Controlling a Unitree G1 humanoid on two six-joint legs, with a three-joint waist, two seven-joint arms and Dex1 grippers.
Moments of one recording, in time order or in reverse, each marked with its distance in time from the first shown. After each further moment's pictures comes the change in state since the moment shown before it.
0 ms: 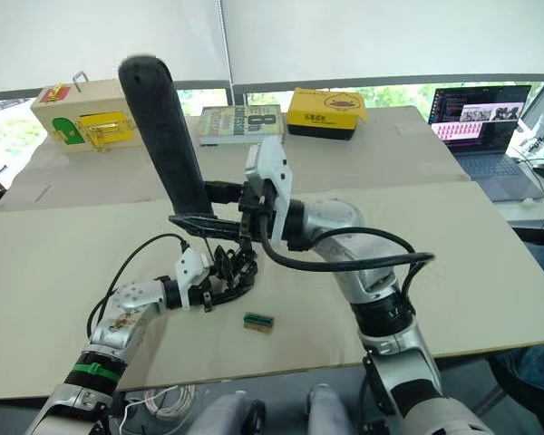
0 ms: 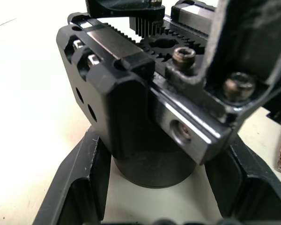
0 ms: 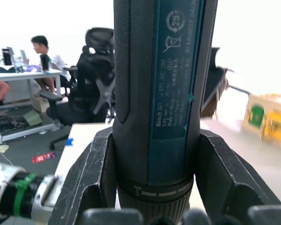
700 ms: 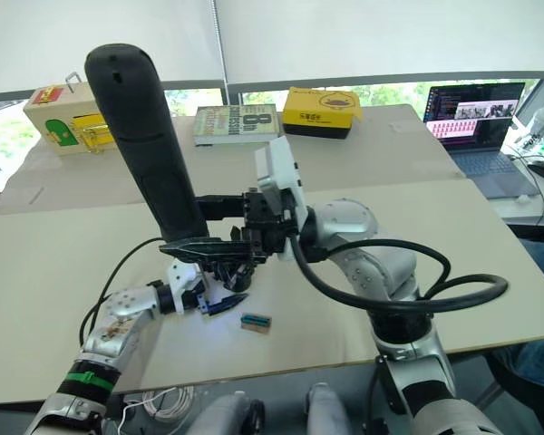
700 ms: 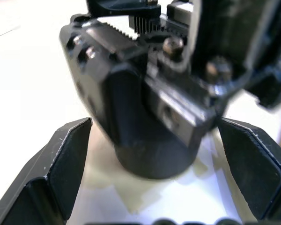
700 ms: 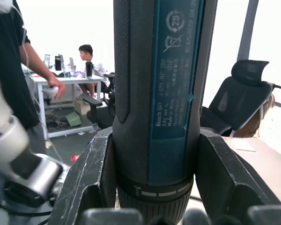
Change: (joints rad) left arm 0.100 0.064 0.057 -0.059 -0.049 -0.047 -0.012; right arm 0.043 -0.127 -0.057 -0.179 0.234 0.150 0.061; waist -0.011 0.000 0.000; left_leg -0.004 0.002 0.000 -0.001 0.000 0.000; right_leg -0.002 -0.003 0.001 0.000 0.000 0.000
